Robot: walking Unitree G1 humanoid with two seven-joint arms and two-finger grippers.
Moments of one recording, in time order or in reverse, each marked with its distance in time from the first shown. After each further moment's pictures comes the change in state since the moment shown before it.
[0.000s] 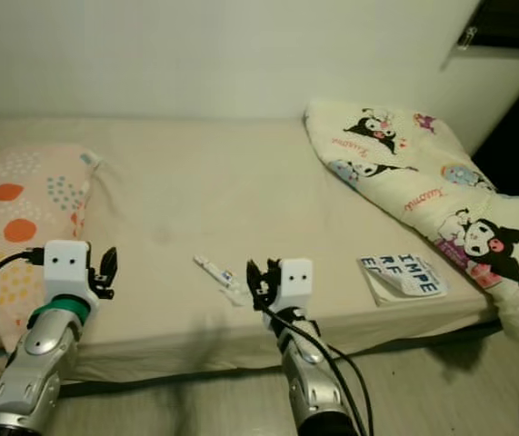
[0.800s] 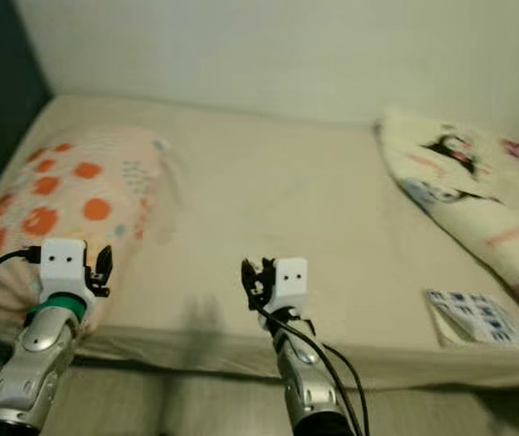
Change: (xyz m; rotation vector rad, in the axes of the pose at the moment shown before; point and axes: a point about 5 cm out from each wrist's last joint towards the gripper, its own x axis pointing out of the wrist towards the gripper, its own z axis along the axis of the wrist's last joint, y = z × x) left arm 0.003 0.005 -0.003 0.023 0.010 0.025; right arm 0.001 0.004 0.001 -0.010 -0.006 0.018
